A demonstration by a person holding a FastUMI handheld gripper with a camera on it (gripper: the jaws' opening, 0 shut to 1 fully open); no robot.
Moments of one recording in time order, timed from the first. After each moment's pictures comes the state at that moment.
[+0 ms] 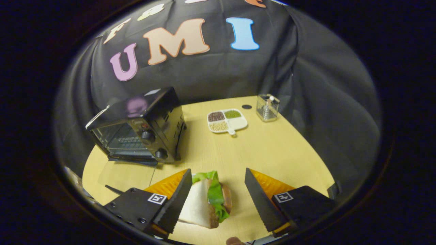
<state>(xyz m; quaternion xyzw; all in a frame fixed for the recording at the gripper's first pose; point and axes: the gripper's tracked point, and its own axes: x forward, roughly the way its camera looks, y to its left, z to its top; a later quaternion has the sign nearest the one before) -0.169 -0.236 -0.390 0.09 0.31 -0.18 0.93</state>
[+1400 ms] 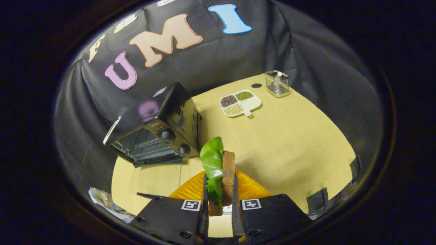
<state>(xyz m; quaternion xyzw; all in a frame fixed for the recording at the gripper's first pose) -0.157 -0.189 -0.366 0.21 0.34 -0.13 0.91</state>
